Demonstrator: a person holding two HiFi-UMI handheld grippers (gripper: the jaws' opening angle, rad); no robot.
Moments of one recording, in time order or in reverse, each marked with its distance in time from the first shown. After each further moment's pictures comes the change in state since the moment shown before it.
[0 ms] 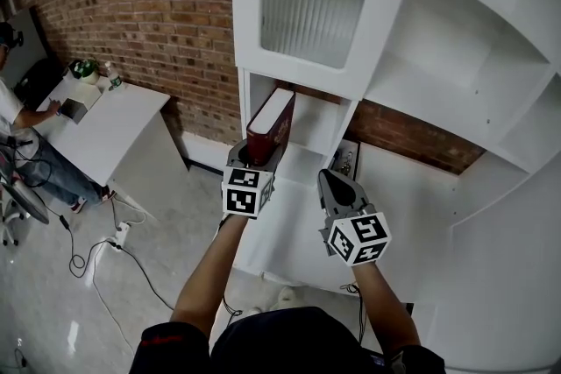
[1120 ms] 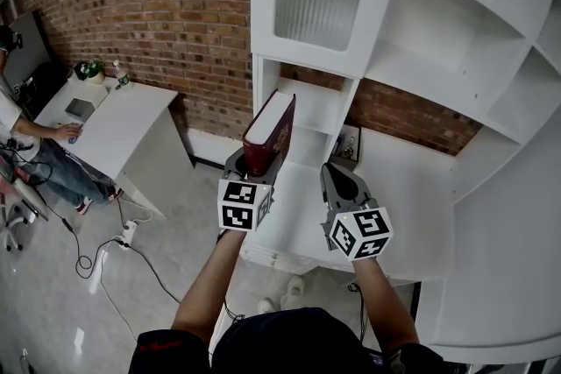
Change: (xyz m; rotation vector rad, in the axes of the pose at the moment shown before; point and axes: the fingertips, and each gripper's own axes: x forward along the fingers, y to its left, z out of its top) left arm -0.127 -0.021 0.008 0.008 -0.055 -0.032; right arm -0.053 0.072 0.014 0.003 -0.048 -0.056
